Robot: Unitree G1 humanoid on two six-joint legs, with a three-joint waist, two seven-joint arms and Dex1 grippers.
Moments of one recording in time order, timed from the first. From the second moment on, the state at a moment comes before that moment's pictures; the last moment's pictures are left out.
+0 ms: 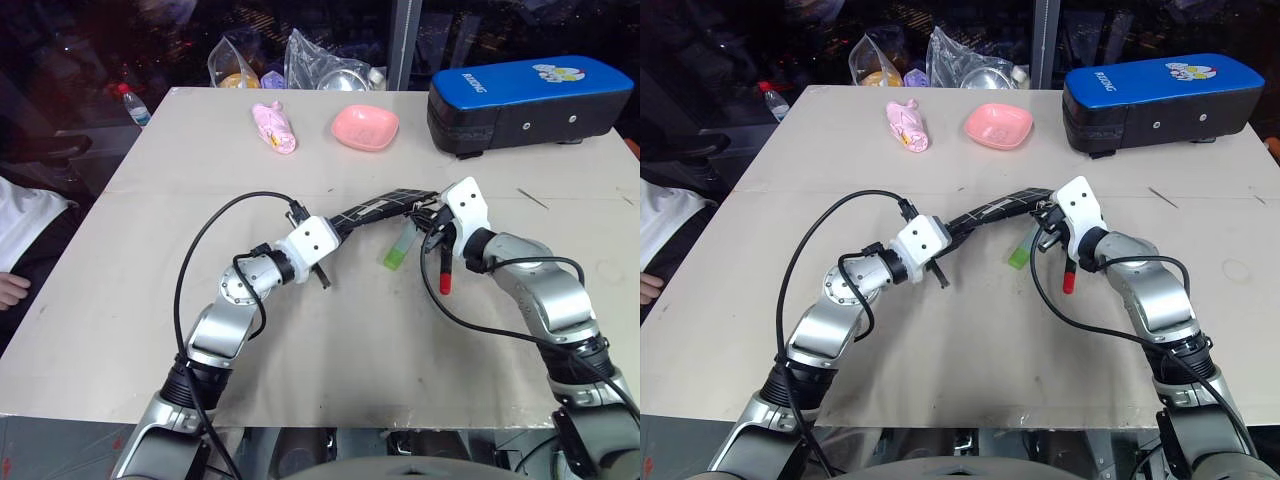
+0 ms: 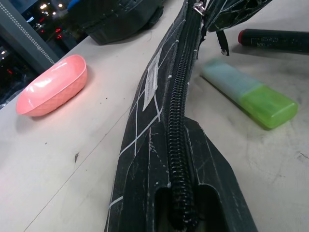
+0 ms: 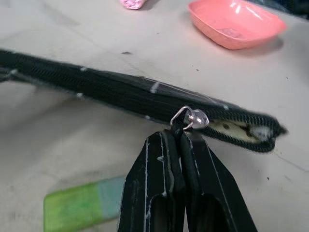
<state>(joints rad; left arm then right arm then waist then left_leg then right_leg) -0.33 0.45 -0.20 -0.15 0.06 0.12 -0.61 -0.45 -0.46 0.16 -0.23 0.23 0.64 0.48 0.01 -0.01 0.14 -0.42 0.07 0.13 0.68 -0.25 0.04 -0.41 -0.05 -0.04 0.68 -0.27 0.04</state>
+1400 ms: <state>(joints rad) -0.32 0.41 -0.22 -0.15 0.09 0.12 -0.61 -0.47 -0.36 0.35 -0.36 0.16 0.69 0.63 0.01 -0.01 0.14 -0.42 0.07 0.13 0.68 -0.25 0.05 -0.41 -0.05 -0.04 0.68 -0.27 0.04</state>
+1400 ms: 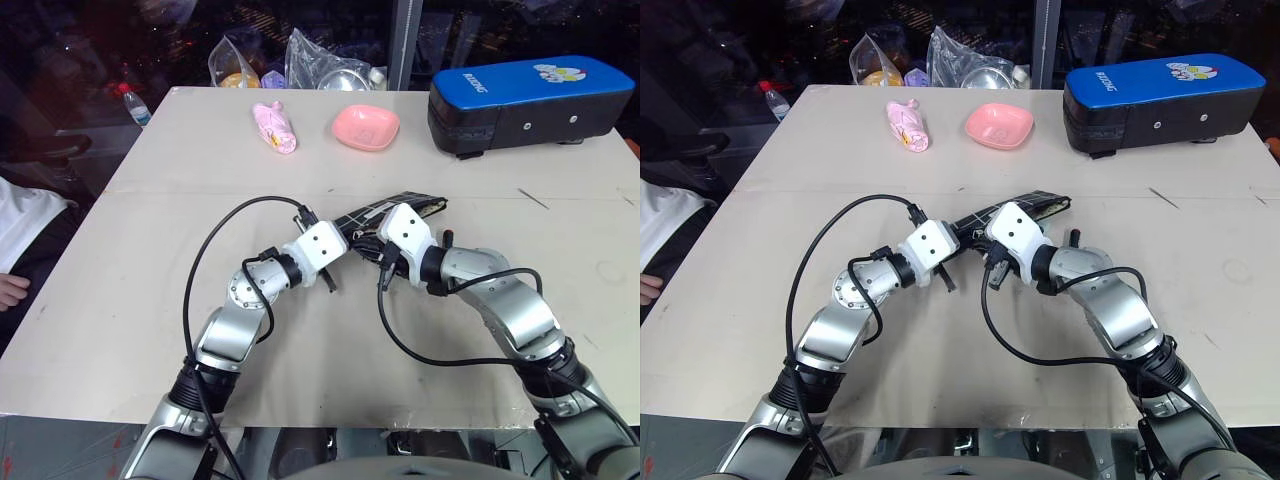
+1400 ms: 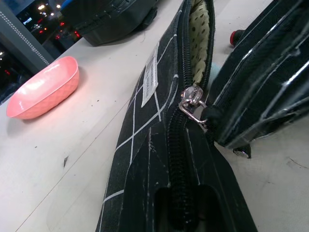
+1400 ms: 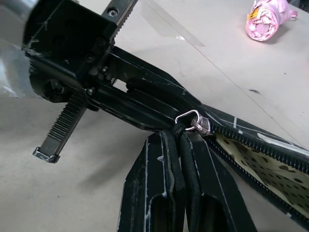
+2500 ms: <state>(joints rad) -0.41 0.47 -0.11 -0.13 -0.19 0.23 -0.81 -0.46 -0.39 0.04 -0.43 0.38 0.78 0.49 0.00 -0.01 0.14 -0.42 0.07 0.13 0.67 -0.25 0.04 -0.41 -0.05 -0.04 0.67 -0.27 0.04</state>
